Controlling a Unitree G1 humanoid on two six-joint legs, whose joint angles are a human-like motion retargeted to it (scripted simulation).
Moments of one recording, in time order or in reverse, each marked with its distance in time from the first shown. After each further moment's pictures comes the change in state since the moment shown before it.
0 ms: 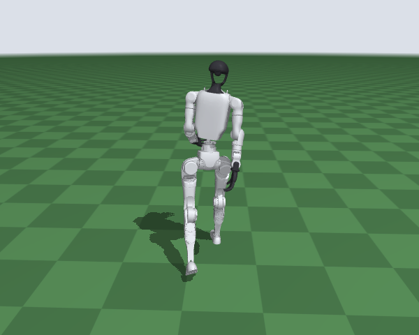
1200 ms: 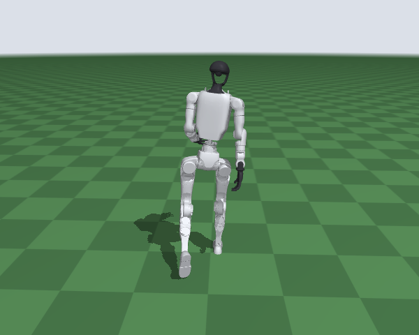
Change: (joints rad) left arm -0.043 0.041 -0.017 -0.051 -0.001 -0.013 0.073; right arm -0.158 -0.021 0.065 0.017 0.124 0.015 -0.054; waist 0.074 -0.085 0.015; left_leg -0.199 -0.025 0.069 0.441 0.305 -0.006; right_leg 0.129 -0.048 -0.032 0.045 -0.114 -0.090
